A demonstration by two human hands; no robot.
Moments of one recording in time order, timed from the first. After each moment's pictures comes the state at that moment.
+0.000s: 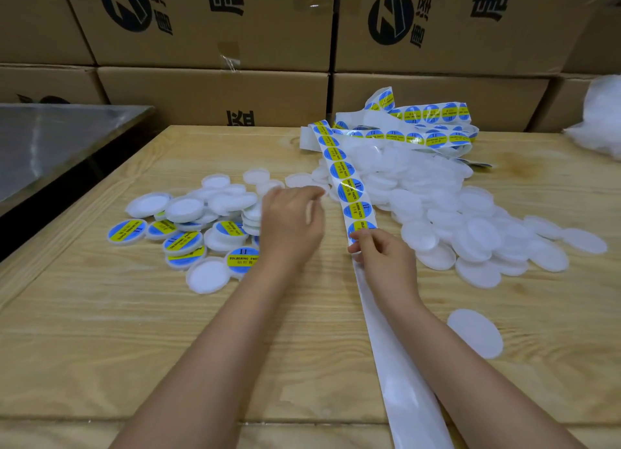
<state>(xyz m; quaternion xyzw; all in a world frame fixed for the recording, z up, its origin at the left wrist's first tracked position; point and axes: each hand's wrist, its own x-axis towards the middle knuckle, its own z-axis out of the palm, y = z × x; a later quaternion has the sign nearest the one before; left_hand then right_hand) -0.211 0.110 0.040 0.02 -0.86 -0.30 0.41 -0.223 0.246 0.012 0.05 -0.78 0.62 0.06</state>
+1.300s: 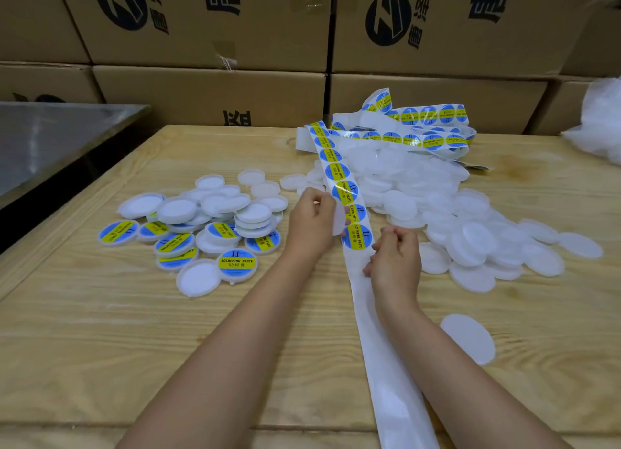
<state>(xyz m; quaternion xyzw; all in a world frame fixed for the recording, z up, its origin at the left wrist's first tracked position) -0.248 0.138 0.029 0.09 -0.70 -0.67 0.23 -0.231 0.247 0.013 -0.07 -0.71 0.69 0.11</state>
